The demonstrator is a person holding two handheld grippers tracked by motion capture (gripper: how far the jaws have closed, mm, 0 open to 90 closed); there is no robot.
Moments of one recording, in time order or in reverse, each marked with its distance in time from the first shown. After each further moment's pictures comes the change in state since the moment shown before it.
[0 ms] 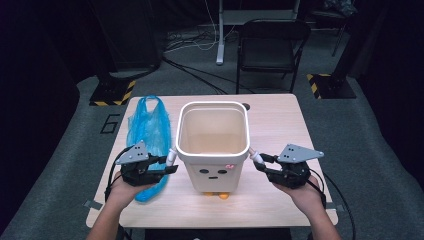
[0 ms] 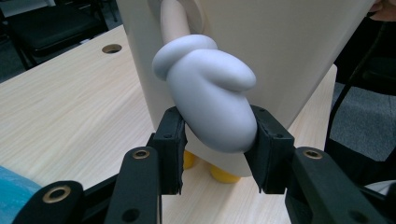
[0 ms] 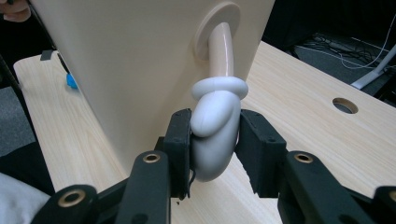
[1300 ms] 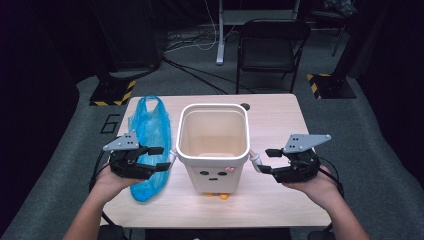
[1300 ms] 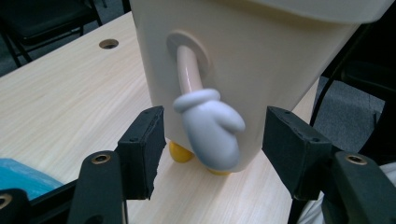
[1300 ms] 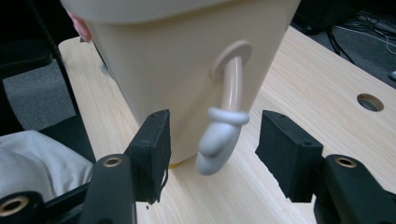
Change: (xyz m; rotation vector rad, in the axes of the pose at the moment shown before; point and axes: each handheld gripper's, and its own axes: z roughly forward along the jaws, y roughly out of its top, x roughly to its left) left arm 0.013 0.034 -0.028 0.057 -0.038 -0.022; right arm -0.011 0.038 -0.025 0.113 0.129 -0.034
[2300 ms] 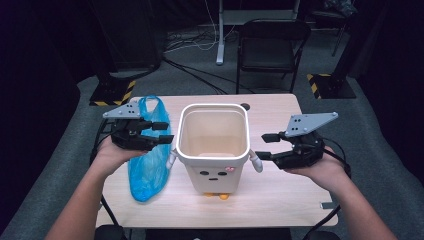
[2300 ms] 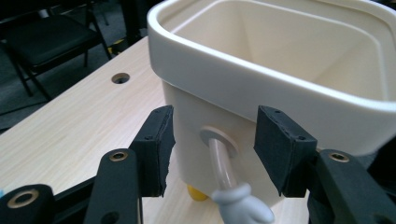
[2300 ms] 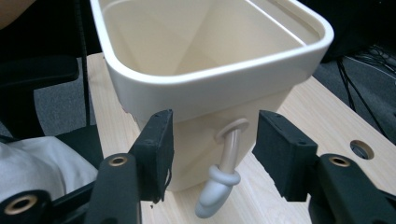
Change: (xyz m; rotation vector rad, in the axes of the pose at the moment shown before) left arm 0.026 0.064 -0.002 -0.033 -0.008 0.024; right arm -0.001 0.054 -0.024 -0.032 0.062 -0.112
